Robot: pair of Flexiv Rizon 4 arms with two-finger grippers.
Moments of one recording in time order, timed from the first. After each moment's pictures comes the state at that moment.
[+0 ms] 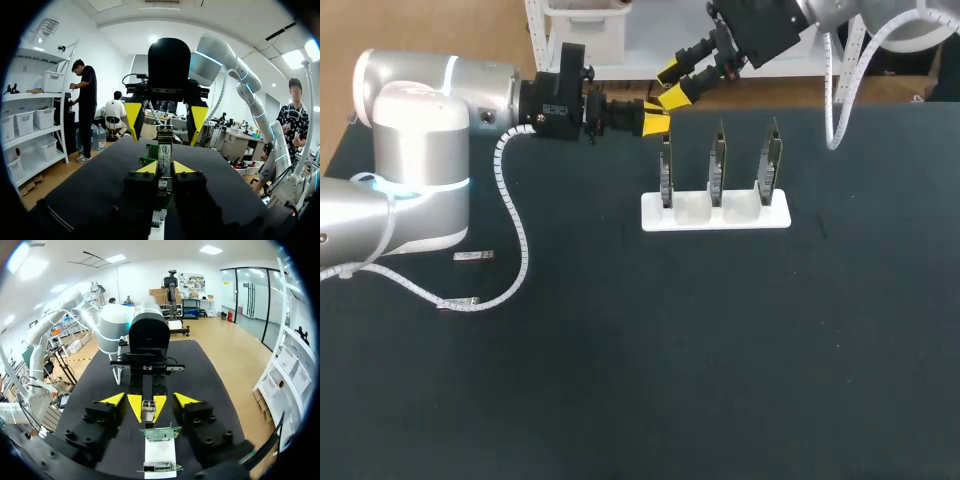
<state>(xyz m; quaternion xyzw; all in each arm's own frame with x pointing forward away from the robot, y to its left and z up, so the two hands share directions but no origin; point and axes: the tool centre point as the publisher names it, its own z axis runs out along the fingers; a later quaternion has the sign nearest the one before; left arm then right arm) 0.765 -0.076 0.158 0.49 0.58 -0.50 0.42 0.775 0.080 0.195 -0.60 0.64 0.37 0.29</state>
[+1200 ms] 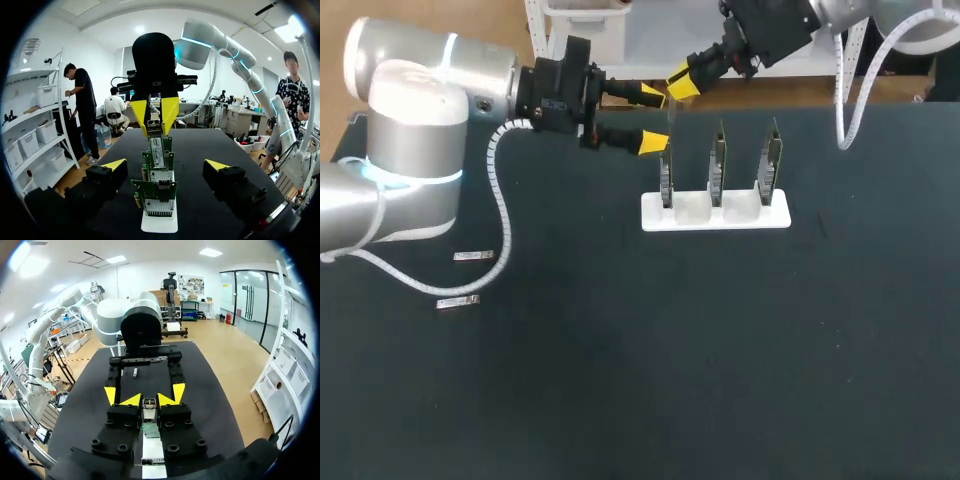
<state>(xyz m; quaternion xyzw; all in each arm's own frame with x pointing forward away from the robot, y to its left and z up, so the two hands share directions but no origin) 0.765 -0.067 0.156 0.56 0.58 -0.42 0.42 0.777 0.067 0.196 -0.60 0.64 0.37 0.30</state>
